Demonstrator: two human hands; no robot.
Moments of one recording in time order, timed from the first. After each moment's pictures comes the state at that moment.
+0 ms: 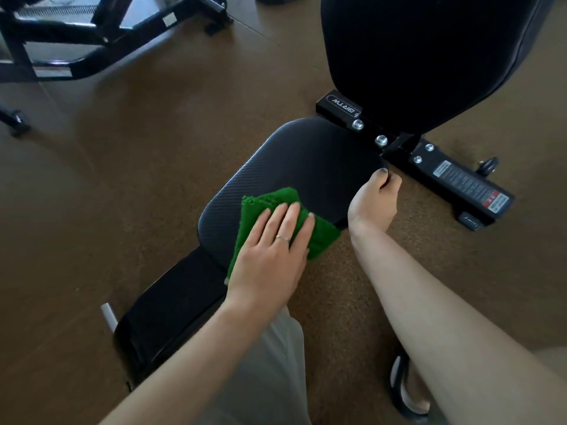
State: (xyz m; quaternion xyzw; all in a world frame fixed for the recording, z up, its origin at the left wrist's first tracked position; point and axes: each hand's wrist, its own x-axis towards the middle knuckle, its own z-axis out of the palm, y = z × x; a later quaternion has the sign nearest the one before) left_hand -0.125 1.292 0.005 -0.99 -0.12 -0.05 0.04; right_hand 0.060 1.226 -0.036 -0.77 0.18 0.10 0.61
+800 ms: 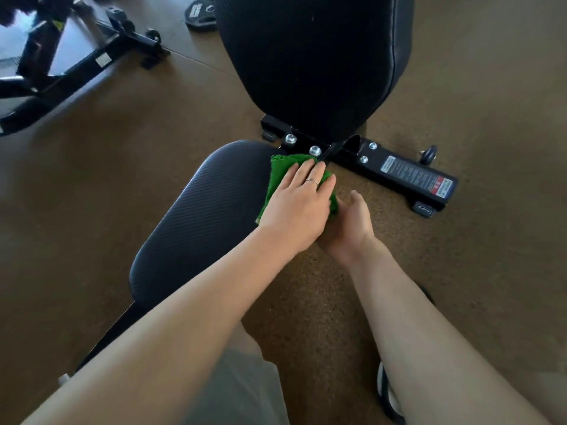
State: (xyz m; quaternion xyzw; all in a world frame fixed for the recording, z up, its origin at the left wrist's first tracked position) left_hand 0.050 1.262 -0.001 -1.00 0.02 0.01 0.04; right_hand 0.090 1.162 -0.046 -0.40 0.25 0.38 0.79
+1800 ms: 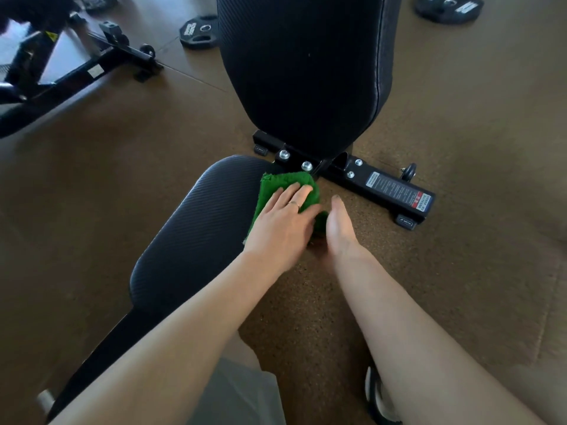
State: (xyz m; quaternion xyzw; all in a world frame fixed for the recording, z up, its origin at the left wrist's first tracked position) left_hand 0.024 1.271 0.001 -1.00 0.00 -0.02 -0.08; right_hand 0.074 1.166 0.005 -0.55 0.24 0.38 0.71
